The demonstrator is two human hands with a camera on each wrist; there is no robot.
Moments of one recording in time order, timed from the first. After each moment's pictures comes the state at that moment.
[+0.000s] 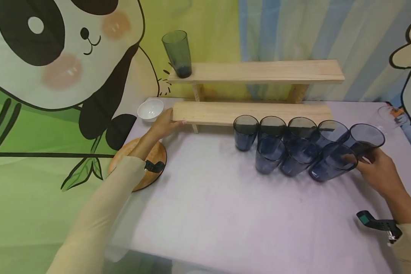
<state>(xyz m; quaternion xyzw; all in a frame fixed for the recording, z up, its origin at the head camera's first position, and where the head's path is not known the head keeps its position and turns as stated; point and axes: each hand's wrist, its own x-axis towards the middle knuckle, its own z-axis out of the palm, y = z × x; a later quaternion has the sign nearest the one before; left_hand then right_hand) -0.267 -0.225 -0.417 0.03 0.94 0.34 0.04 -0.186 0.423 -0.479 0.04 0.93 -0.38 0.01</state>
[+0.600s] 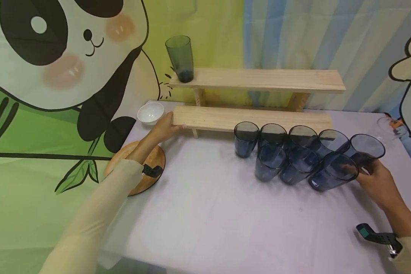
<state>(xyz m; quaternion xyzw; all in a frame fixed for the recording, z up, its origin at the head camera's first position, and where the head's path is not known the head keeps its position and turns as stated) -0.265 -0.221 -0.410 0.03 0.93 0.35 0.04 -0.187 0.424 -0.481 0.04 0.92 -0.39 0.01</state>
